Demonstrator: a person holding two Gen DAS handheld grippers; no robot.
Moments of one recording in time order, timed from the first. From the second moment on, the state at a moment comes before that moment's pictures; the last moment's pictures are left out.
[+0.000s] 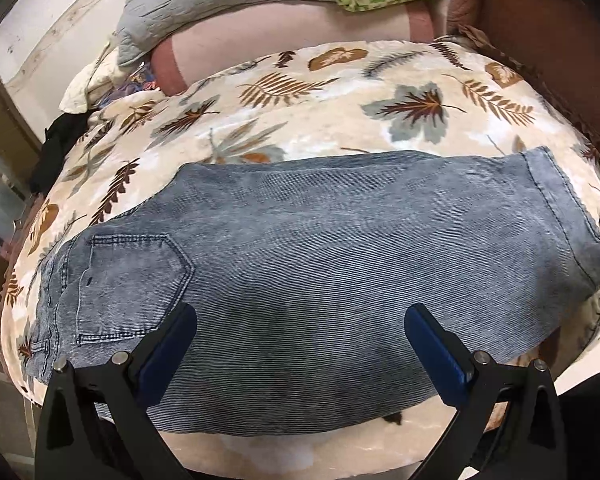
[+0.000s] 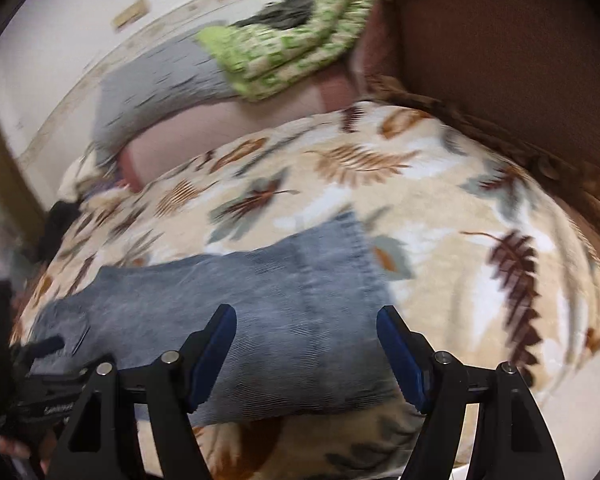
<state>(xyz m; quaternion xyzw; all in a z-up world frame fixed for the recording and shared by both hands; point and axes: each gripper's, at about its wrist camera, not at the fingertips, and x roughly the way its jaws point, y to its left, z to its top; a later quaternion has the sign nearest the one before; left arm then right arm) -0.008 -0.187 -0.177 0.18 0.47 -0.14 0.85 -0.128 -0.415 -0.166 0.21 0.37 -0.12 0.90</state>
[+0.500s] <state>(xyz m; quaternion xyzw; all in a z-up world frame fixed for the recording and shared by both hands) 0.012 -0.157 -0.203 0.17 0.50 -0.11 0.84 -0.088 -0.386 -0.209 0.13 0.50 -0.13 0.85</state>
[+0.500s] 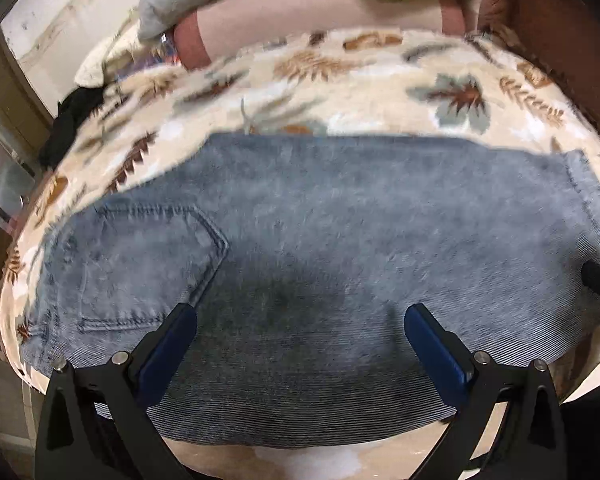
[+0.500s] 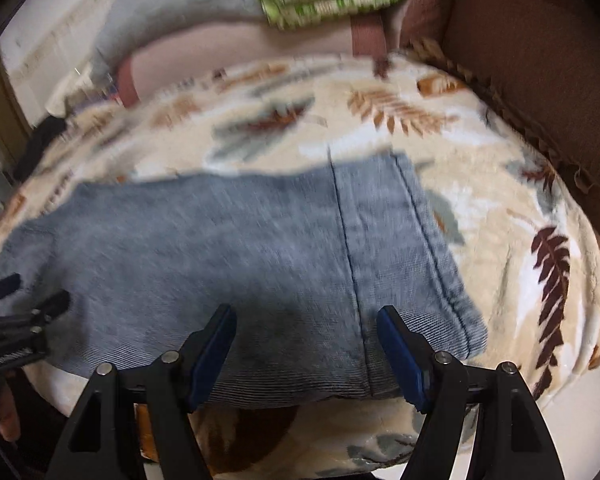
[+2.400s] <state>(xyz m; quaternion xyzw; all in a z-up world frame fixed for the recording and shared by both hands) 0.037 -0.029 -0.090 0.15 0.40 0.00 0.91 -0.125 -0.439 -0.178 0.26 0.38 -0.17 0.87</state>
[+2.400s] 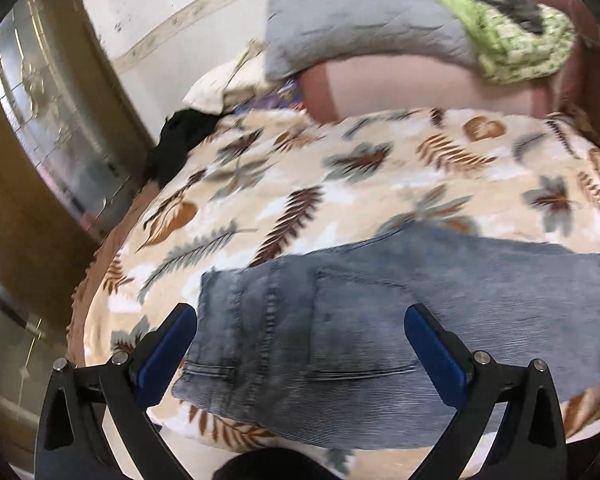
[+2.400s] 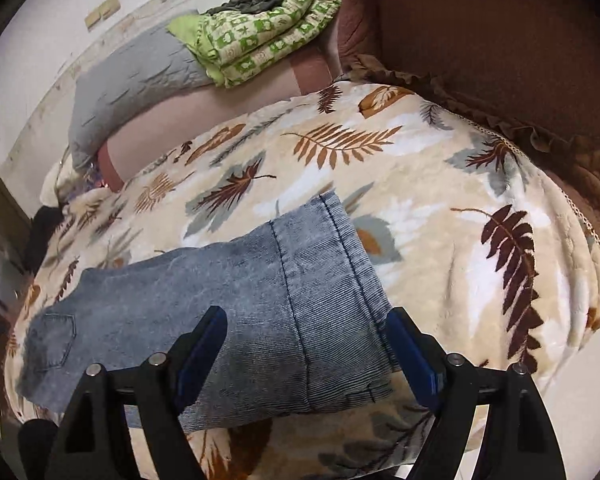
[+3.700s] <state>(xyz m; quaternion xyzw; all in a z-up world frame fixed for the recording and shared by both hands) -0.032 -0.137 -0.137 0.20 0.46 -0.15 0.85 -0.194 -0.523 -0.236 0.55 0.33 -0.06 0.76</state>
